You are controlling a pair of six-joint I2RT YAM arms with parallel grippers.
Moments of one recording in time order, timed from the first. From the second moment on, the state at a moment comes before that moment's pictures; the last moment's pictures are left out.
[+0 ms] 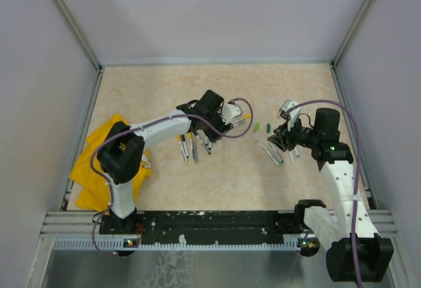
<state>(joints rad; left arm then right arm) -0.76 1.90 1.40 -0.42 0.11 0.36 -0.02 0.87 0.75 -0.51 -0.80 -0.51</state>
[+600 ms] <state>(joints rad) -0.74 2.08 1.61 -0.52 0.14 0.42 -0.02 0.87 0.75 -0.51 -0.79 -0.50</state>
